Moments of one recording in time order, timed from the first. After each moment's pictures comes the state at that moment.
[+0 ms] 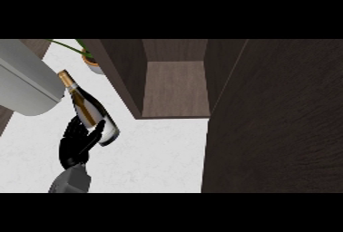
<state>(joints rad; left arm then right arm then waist) -0.24 0.02 0.37 -0.83 0.40 0.12 -0.42 0.11 -0.19 0.33 -2.52 -0.08 -0.01 0.49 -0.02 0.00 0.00</state>
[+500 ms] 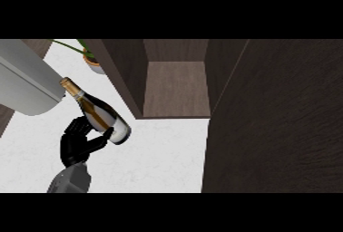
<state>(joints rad) -0.25 0.04 0.32 -0.82 0.35 0.10 -0.51 0.14 -0.18 0.34 -2.52 -0.08 0.00 0.46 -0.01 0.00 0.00</state>
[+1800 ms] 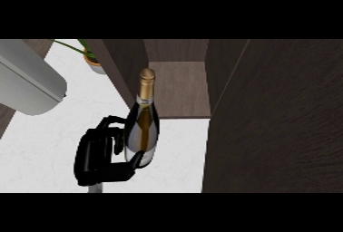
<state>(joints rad) 0.04 0.00 -0.21 -1.60 0.30 0.12 -0.33 0.16 -0.18 0.32 -2.51 -0.08 0.02 0.43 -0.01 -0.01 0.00</state>
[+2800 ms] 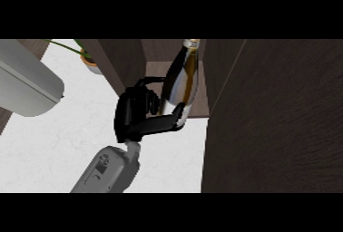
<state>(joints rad) -0.39 0.00 -0.37 -1.42 0.36 0.59 -0.14 0.15 -0.17 0.25 -2.51 -0.10 0.07 0.45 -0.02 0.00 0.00</state>
